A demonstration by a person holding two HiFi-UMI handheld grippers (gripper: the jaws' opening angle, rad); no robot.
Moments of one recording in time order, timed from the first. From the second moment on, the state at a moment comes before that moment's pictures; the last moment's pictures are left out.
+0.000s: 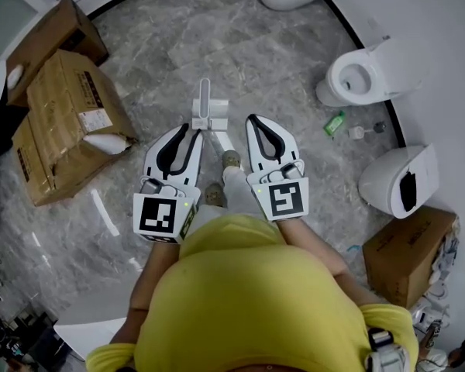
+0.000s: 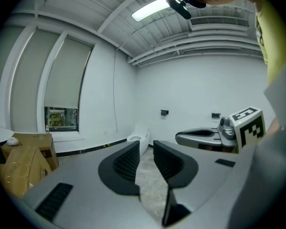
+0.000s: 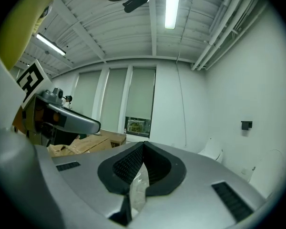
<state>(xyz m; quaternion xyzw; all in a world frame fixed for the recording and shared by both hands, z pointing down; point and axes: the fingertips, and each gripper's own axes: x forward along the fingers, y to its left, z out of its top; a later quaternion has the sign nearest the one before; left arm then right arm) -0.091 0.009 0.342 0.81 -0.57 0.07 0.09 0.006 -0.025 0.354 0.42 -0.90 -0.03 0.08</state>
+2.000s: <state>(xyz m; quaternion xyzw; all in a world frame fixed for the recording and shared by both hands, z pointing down) -0.075 -0.111 0.591 0.80 -0.27 0.13 0.52 -0.024 -0.160 0.478 0.36 -0.91 0.03 0.21</state>
